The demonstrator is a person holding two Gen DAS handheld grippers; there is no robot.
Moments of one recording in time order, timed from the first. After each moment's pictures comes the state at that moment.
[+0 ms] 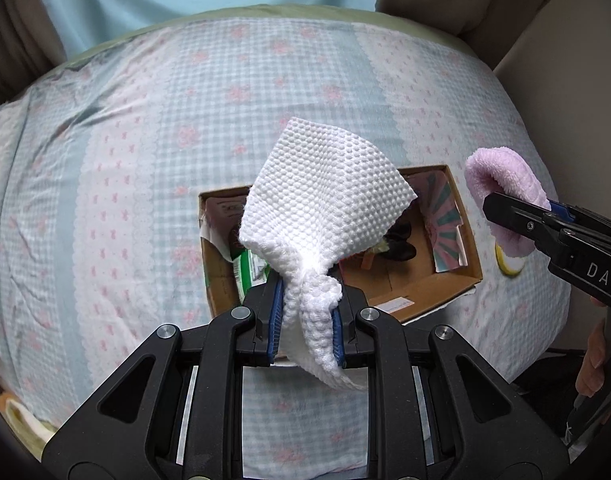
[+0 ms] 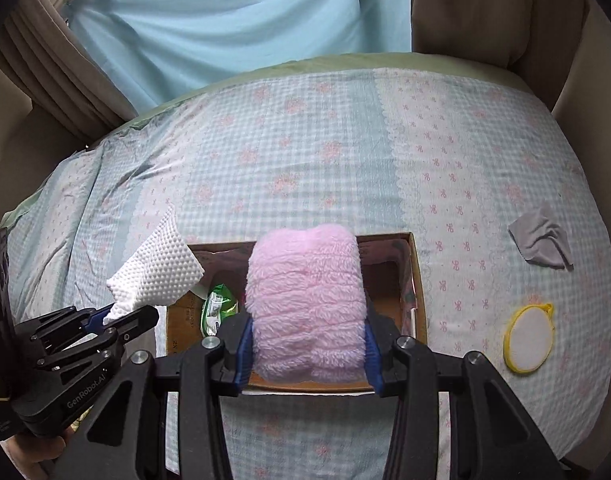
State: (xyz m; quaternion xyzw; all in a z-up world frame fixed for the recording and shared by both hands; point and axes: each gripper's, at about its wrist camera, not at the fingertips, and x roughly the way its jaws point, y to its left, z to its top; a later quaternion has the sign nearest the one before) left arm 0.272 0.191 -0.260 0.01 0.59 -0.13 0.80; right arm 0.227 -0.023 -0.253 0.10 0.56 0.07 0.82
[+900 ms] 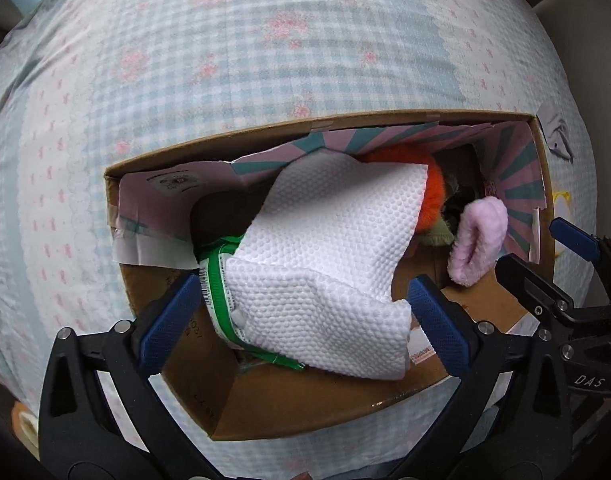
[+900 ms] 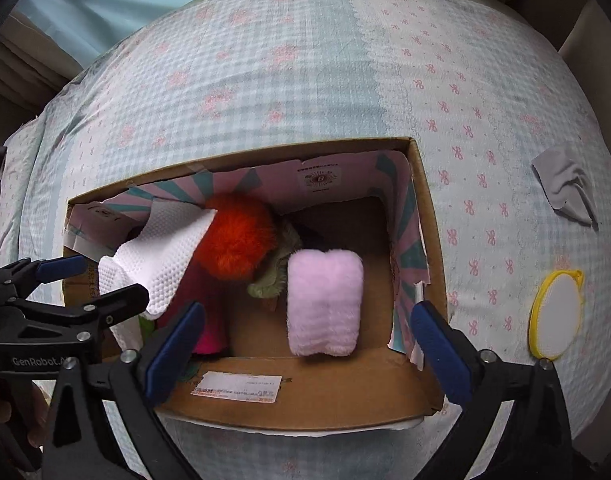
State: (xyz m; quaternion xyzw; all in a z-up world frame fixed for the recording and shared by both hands) left arm 0.335 0.169 -0.388 0.03 0.70 -0.13 0.70; right arm 0.249 -0.034 -0.375 0.08 0.63 0.03 0.77
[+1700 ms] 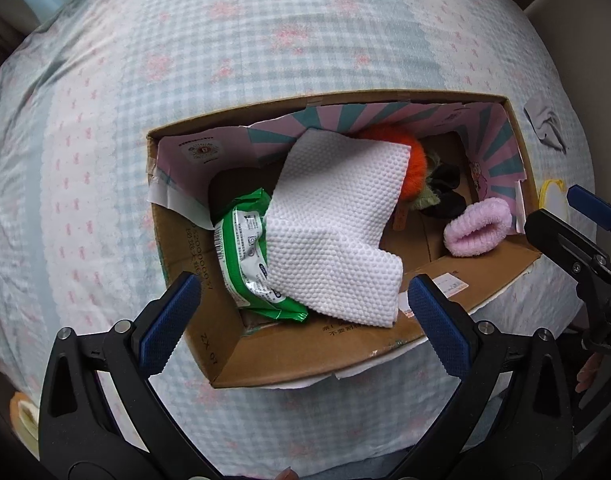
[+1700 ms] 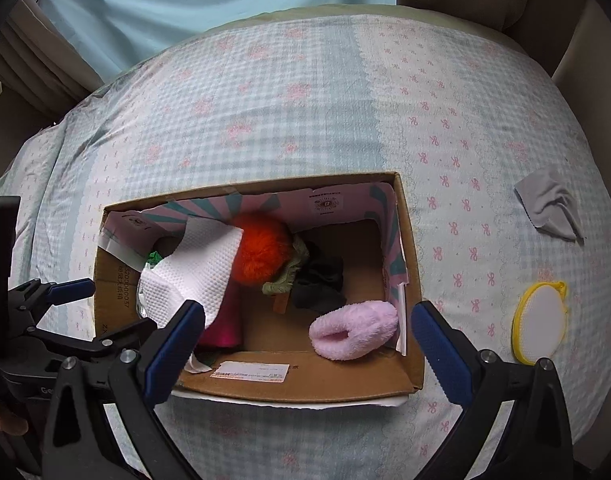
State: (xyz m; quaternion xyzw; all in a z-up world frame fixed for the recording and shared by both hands) left arm 0.294 0.179 -0.346 0.04 0.67 -0.12 0.73; right arm 0.229 -0.035 -0.329 0.07 0.59 0.04 0.80
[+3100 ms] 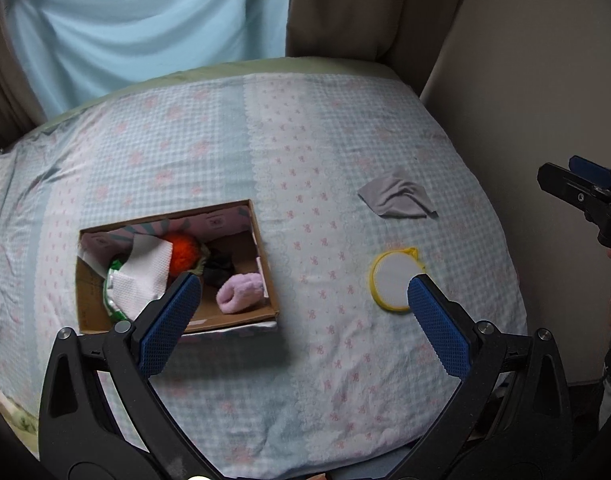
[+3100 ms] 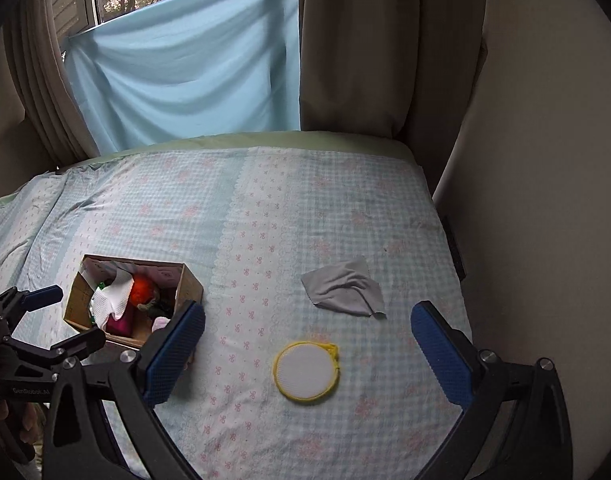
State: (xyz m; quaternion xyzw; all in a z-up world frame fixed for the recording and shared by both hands) left arm 0.171 -0.082 -0.183 0.03 0.50 -0.15 0.85; right arm 0.124 -0.311 -0.162 0.01 0.44 0.02 0.90
